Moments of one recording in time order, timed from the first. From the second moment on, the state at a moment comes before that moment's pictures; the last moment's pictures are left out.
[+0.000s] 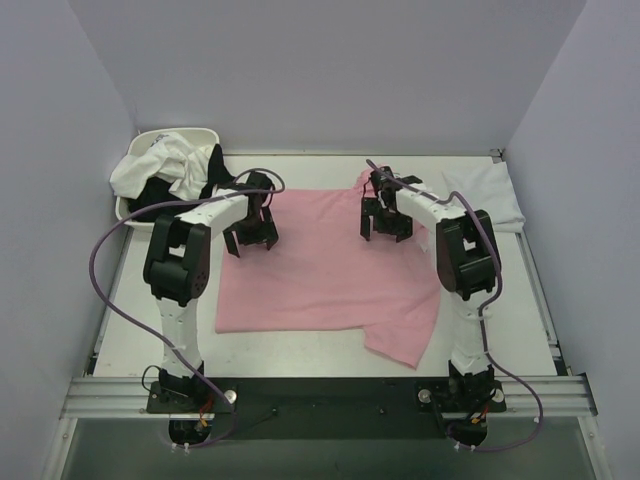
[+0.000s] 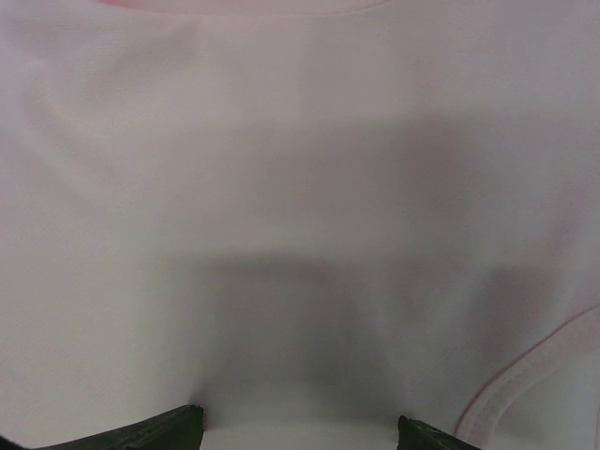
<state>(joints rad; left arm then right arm) -0.34 2.07 1.52 -0.82 -0.24 -0.65 0.36 2.13 1.59 -0.71 0.16 0.36</state>
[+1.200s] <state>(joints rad) -0.30 2.30 1.91 -0.88 -0.19 -0.59 0.26 2.33 1.98 -0.88 0.20 0.33</state>
